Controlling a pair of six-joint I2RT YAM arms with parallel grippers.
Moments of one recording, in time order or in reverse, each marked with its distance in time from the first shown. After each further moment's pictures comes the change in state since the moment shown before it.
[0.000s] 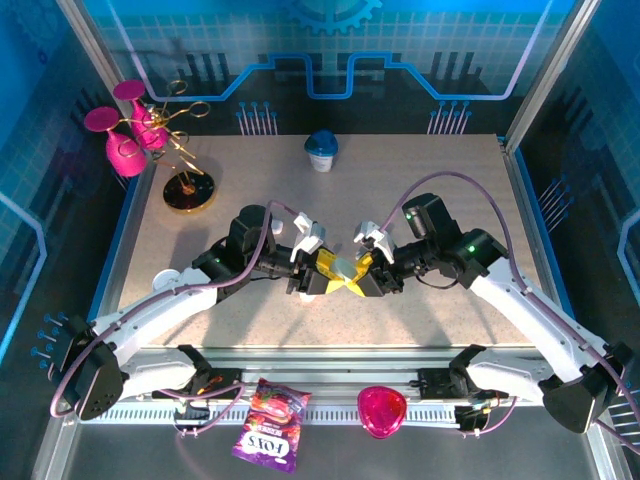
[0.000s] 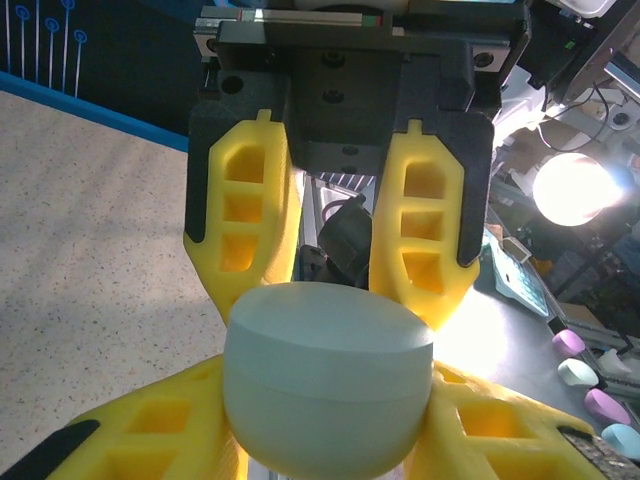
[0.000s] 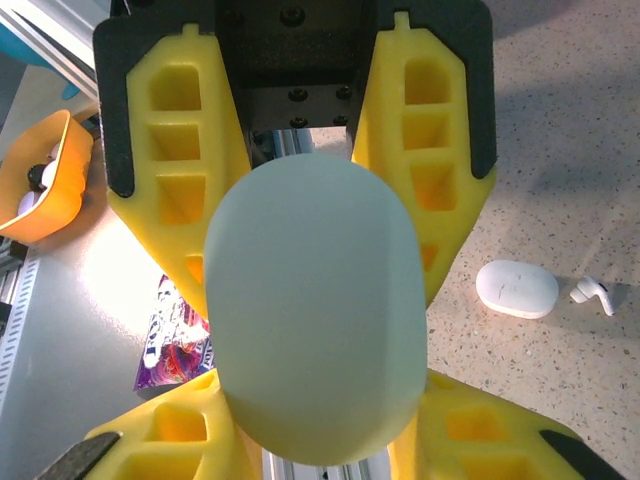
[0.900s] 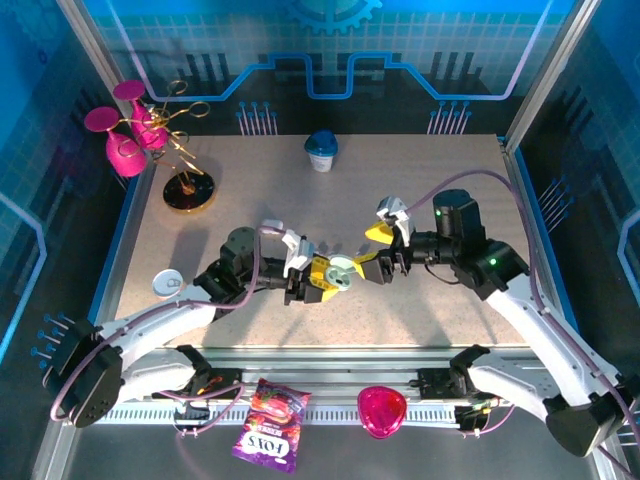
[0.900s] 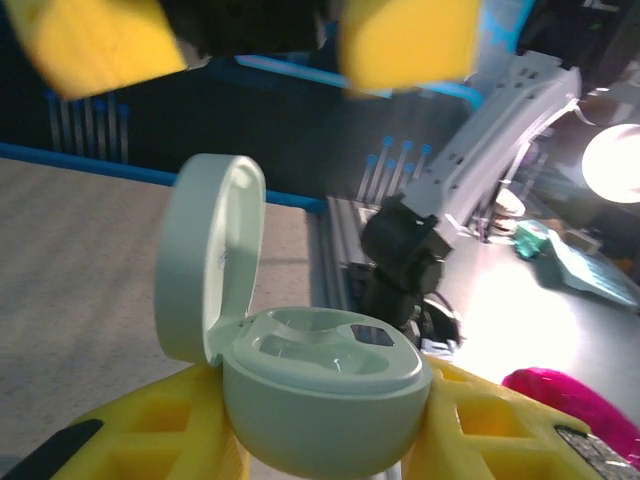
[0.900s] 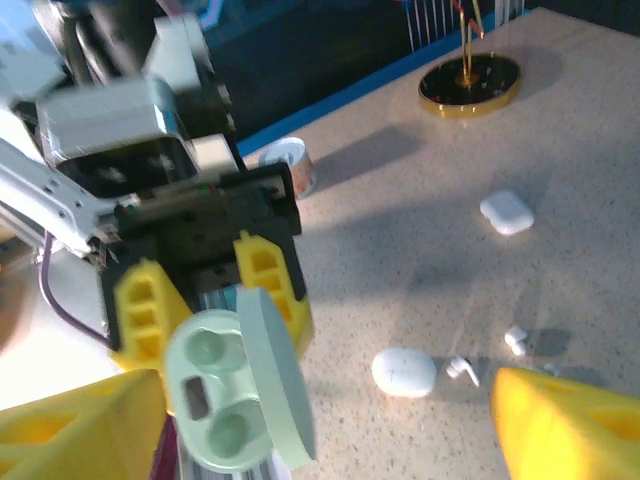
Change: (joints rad) left arm 0.005 -0.046 -0.261 0.405 -0.089 0.057; right arm -0.111 -0.142 -0.092 0.311 0.077 0.194
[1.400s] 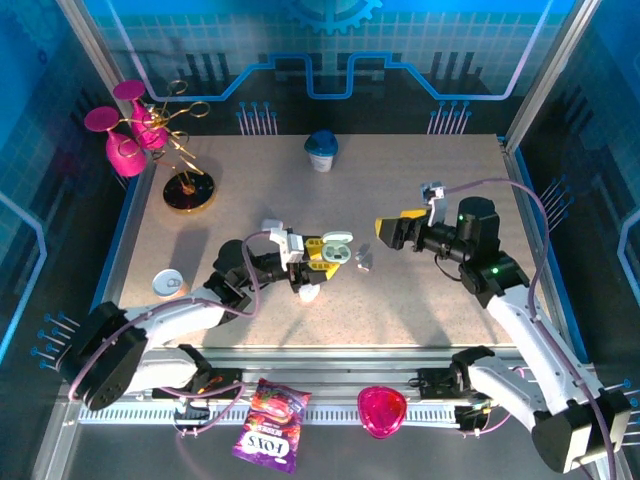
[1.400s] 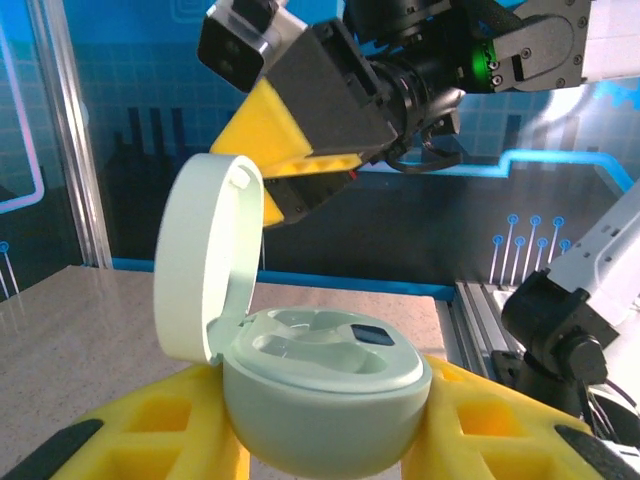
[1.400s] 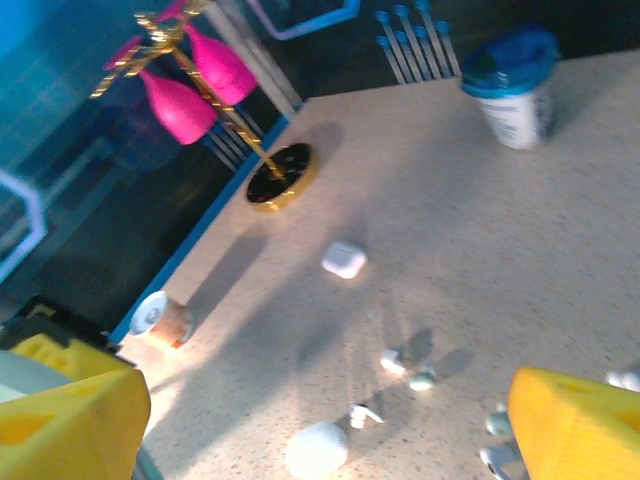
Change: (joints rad) left arm 0.020 0.135 -0.098 0.533 -0.214 -0.023; right arm -0.216 -0.039 -0.207 0.290 0.210 0.429
